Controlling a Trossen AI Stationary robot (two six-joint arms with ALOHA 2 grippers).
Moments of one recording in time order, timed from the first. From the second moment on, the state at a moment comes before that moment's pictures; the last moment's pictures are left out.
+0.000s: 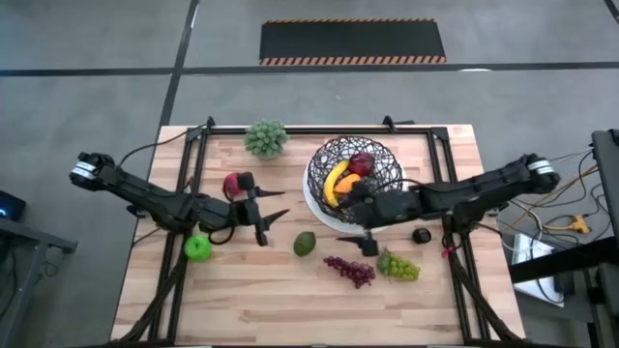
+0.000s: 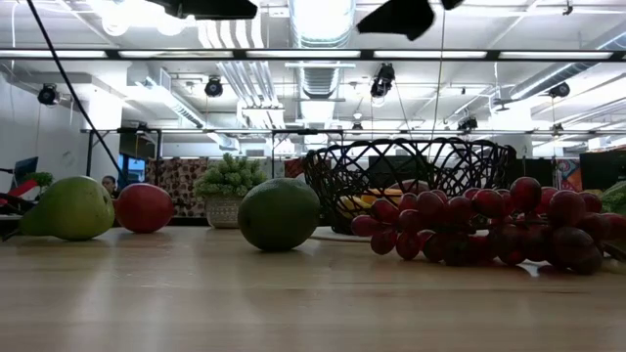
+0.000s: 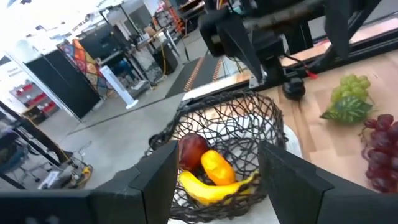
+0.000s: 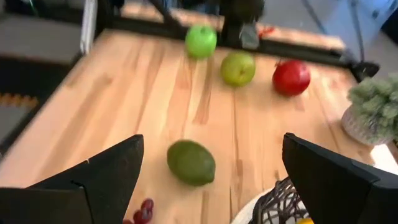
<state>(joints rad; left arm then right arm) -0.33 1.08 0.71 0.22 -0.67 0.35 0.21 1.32 1.01 -0.17 0.11 -0.06</state>
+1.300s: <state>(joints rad) -0.33 0.84 0.50 0.33 -0.72 0.45 0.19 2.17 1.76 -0.73 0.05 -0.24</state>
